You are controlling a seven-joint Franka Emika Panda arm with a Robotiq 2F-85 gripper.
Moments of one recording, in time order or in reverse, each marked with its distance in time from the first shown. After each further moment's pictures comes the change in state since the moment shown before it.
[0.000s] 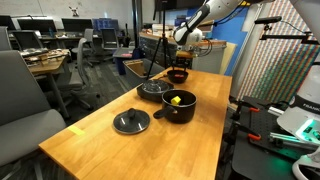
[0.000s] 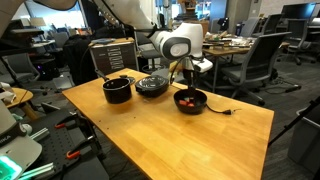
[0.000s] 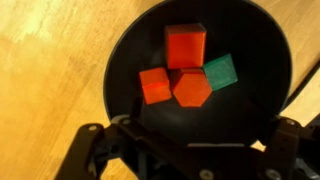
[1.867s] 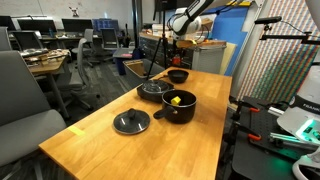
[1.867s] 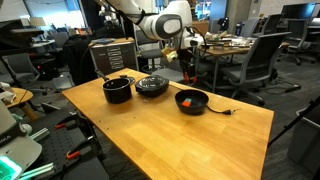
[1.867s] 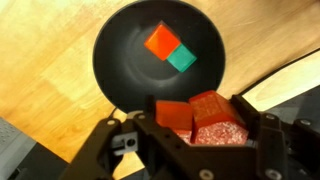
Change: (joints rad) arm 0.112 -0.164 -0.036 -0.066 -0.163 -0.024 -0.173
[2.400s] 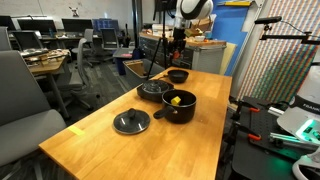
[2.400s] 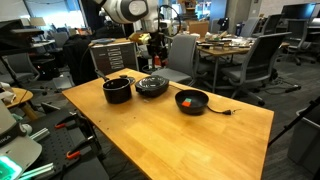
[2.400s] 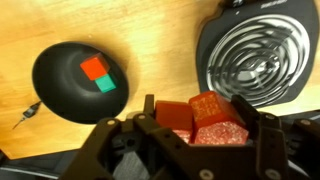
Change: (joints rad) arm 0.064 -0.383 0.139 -0.399 -0.045 0.049 -0.231
